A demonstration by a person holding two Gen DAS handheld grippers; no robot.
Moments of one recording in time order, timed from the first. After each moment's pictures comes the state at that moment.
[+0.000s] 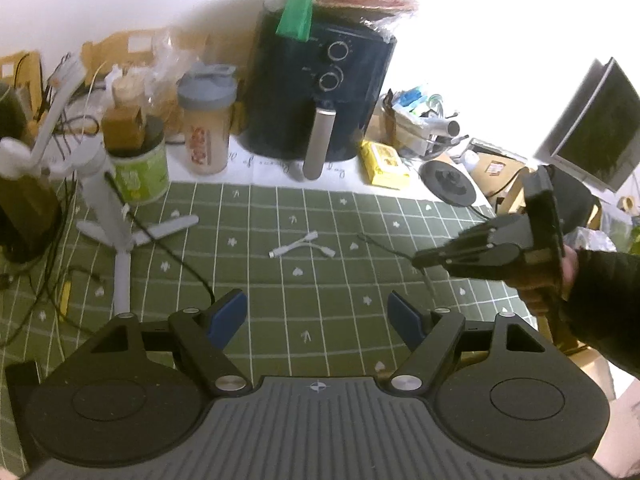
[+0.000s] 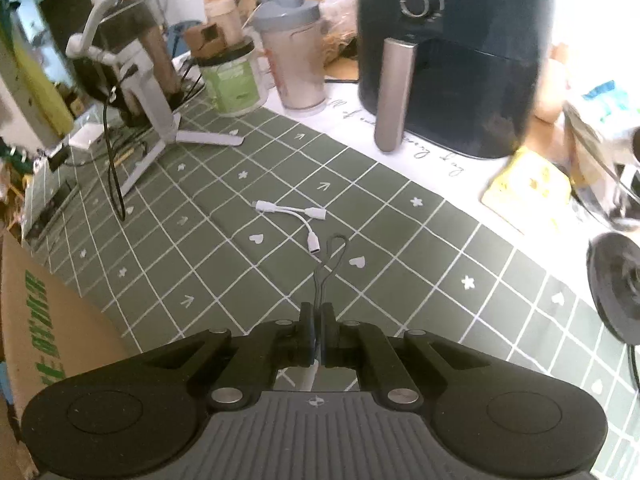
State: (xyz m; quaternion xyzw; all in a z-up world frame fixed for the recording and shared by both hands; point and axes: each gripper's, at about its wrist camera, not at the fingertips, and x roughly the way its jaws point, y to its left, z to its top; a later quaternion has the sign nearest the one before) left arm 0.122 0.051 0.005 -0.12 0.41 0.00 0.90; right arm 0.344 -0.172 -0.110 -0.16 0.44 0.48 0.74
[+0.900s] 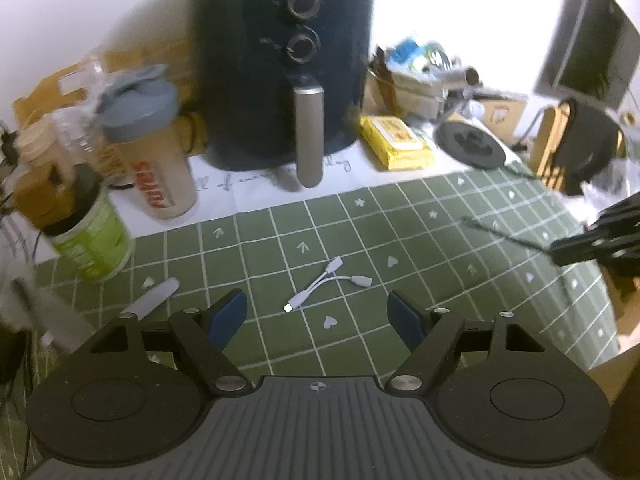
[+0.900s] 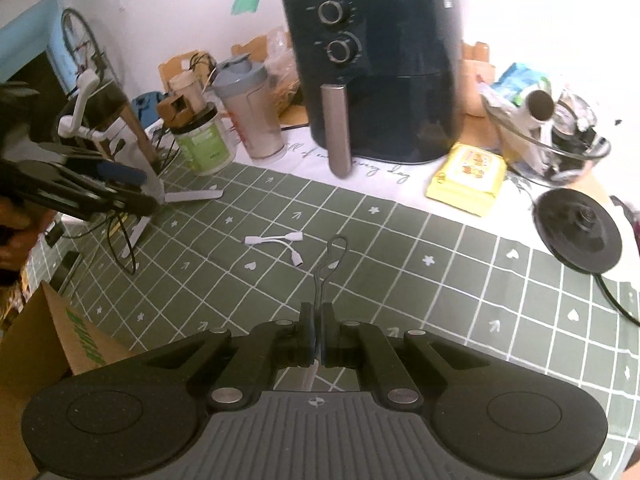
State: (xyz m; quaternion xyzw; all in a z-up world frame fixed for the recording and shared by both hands) left arm 0.236 0.062 -0.069 0.01 0.44 -0.05 0.90; right arm 0.317 -0.238 -0.079 -0.06 0.42 0.43 0.80
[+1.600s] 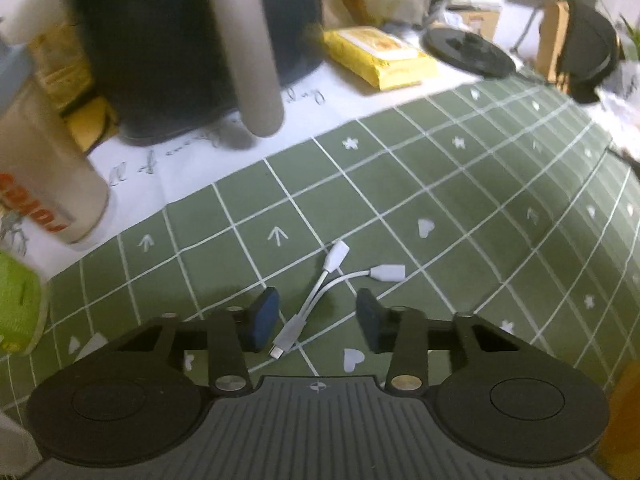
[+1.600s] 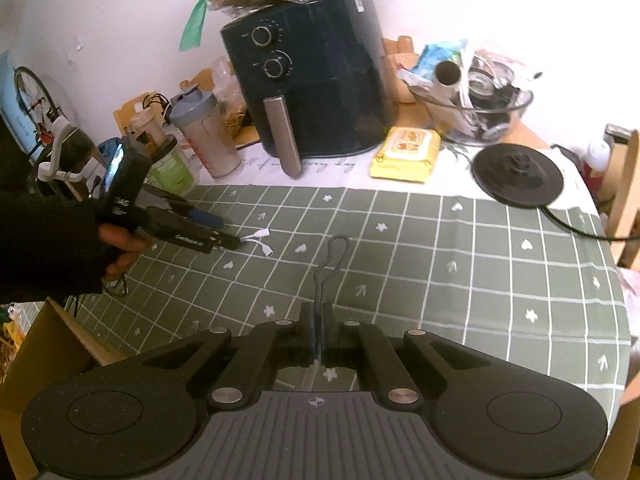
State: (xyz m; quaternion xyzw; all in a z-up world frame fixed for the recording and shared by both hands) left arm 0.325 0.052 -0.167 0.10 0.50 -0.12 0.85; right arm 0.279 -0.292 -0.078 0.01 0.43 0.35 0.83
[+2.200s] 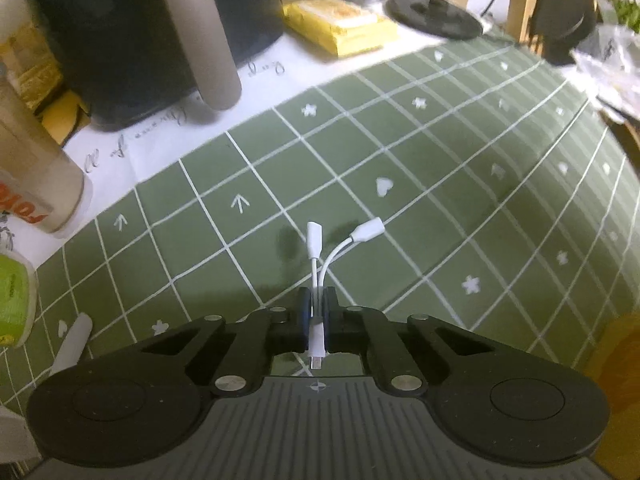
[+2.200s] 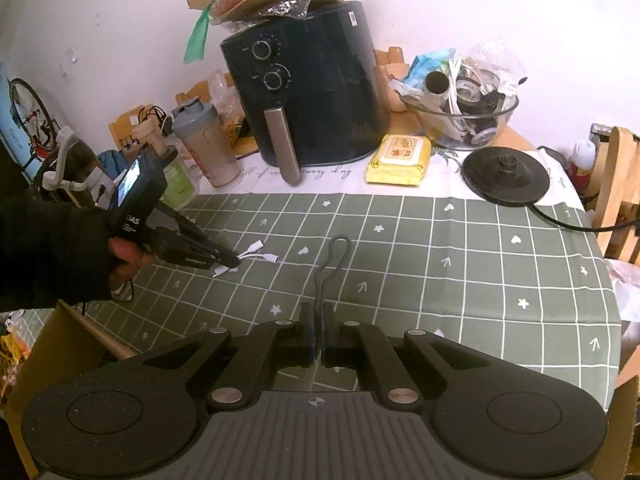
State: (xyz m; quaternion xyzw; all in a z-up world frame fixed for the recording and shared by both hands) left arm 0.305 0.038 -0.155 0.11 0.53 -0.15 0.83; right arm 0.258 -0.295 -0.063 0.02 0.41 0.35 0.84
